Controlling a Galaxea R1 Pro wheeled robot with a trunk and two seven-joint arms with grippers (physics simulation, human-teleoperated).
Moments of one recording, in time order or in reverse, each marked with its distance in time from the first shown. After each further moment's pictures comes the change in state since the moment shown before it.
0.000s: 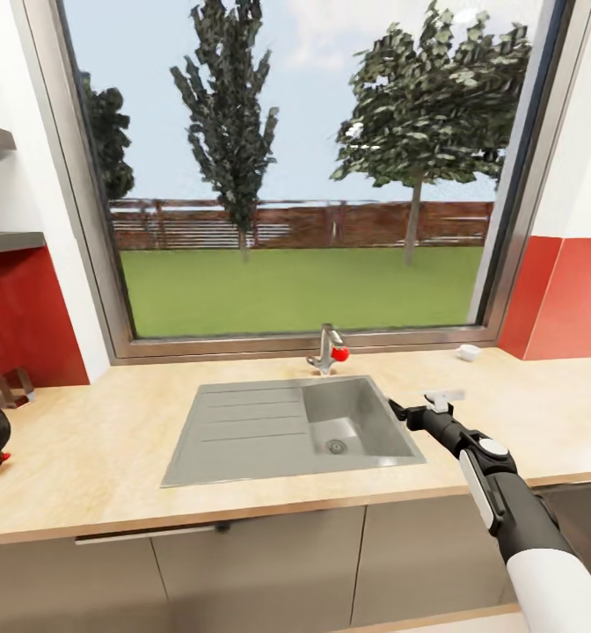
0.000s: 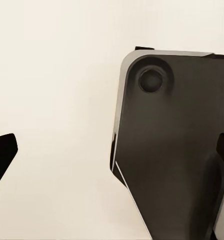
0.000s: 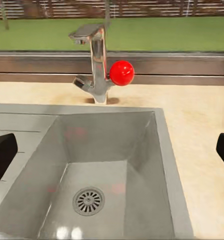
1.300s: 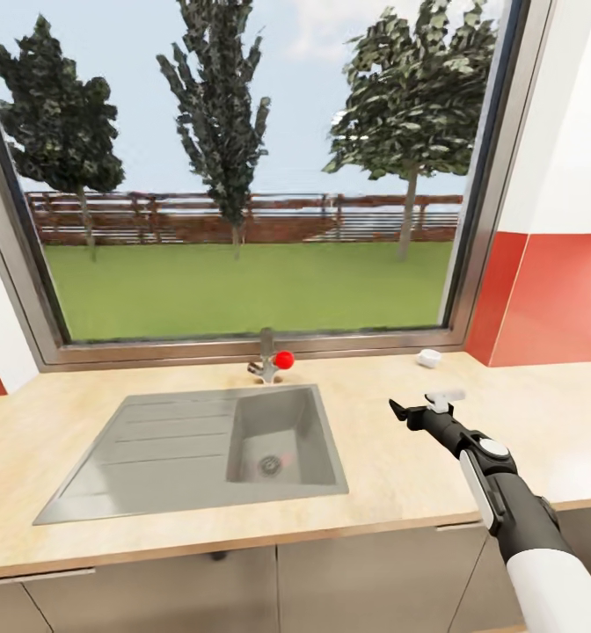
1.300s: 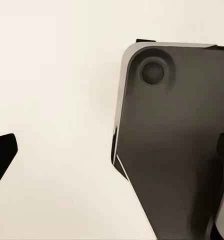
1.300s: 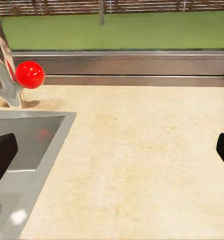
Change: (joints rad) left arm 0.000 0.001 0.000 0.000 -0.001 0.003 0.000; right arm 0.001 0.001 -0.002 0.000 -0.005 -0.002 0.000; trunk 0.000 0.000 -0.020
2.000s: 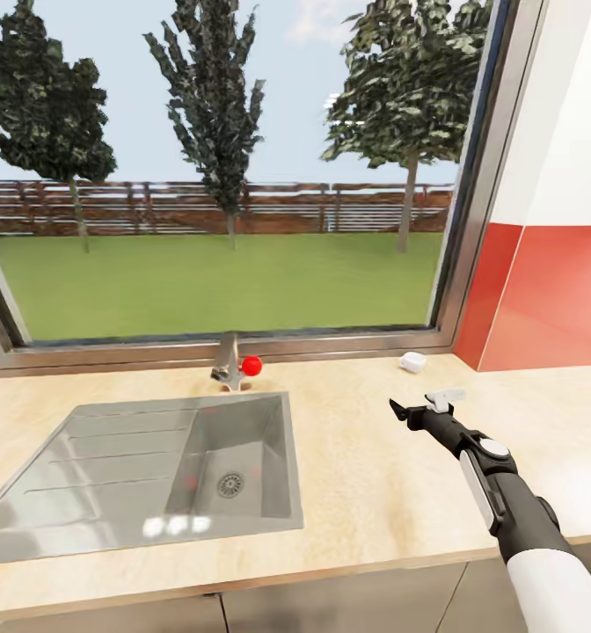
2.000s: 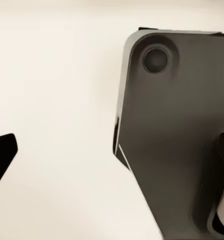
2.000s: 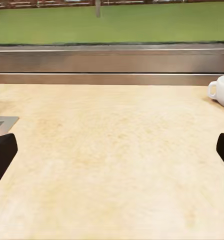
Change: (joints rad) left arm 0.000 0.001 0.001 0.000 0.001 0.000 0.000; right arm 0.000 0.000 0.000 -0.001 0.000 0.000 0.000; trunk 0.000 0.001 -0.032
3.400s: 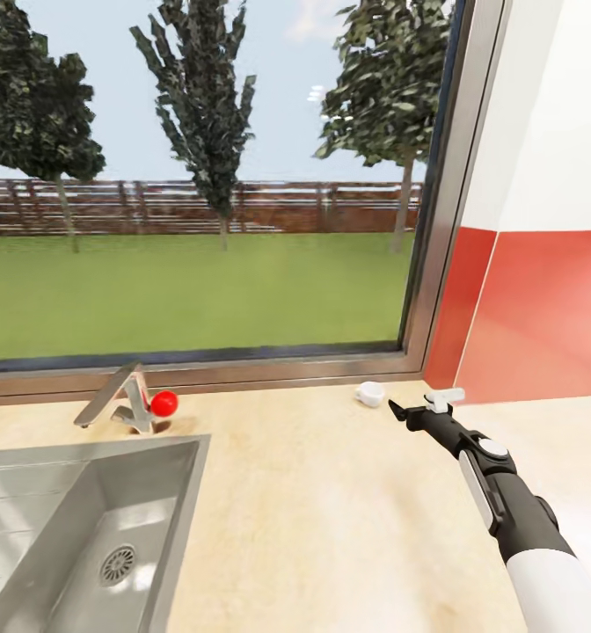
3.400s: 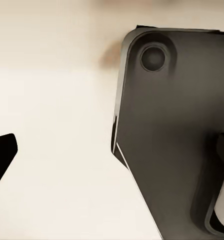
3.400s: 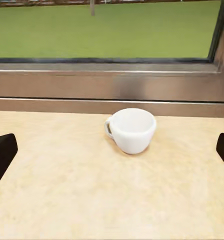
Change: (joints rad) left arm 0.000 -0.004 -0.001 0.002 0.000 0.000 0.000; right arm 0.000 0.001 0.003 0.001 0.004 0.002 0.001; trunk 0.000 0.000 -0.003
